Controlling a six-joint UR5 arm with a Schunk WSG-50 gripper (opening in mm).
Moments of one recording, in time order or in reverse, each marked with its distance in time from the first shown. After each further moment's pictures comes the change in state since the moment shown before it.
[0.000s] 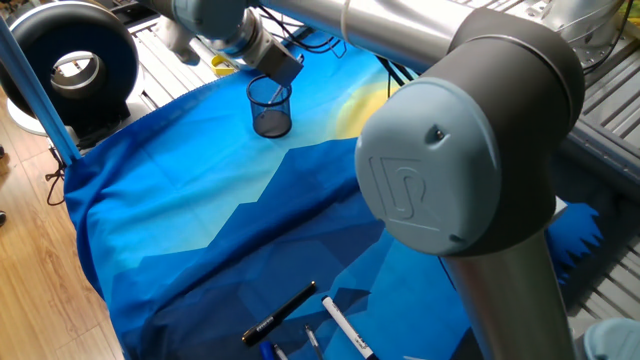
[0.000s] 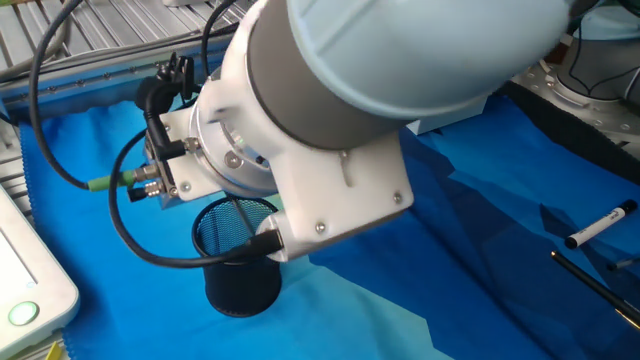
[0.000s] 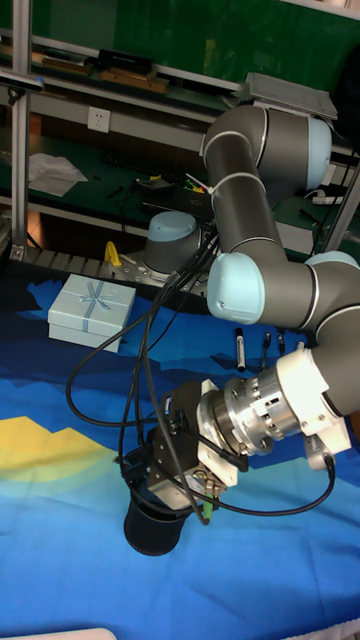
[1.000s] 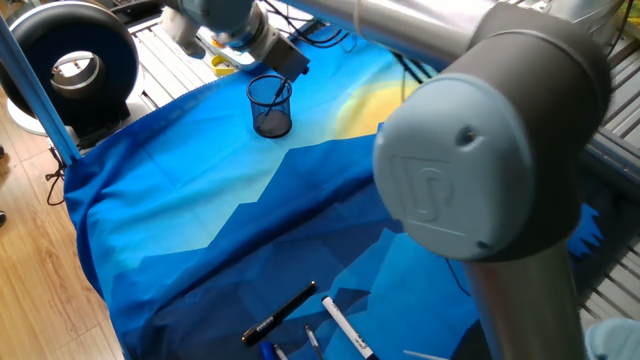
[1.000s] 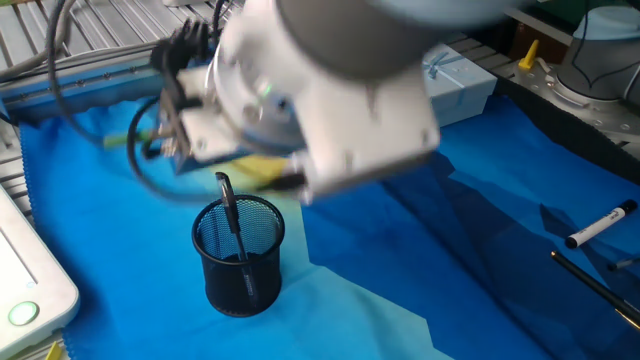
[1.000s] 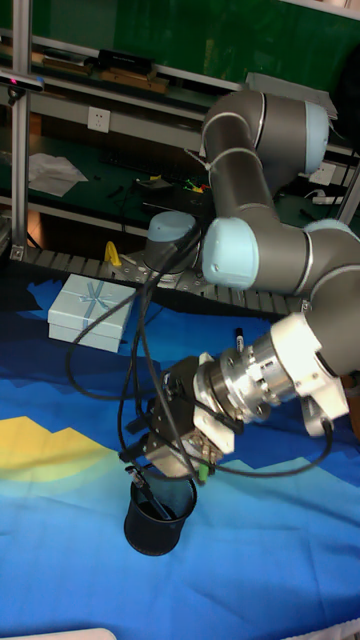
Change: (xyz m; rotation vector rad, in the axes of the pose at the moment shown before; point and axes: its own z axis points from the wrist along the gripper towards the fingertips) arm 0.020 0.027 -0.017 -0.009 -0.088 0.109
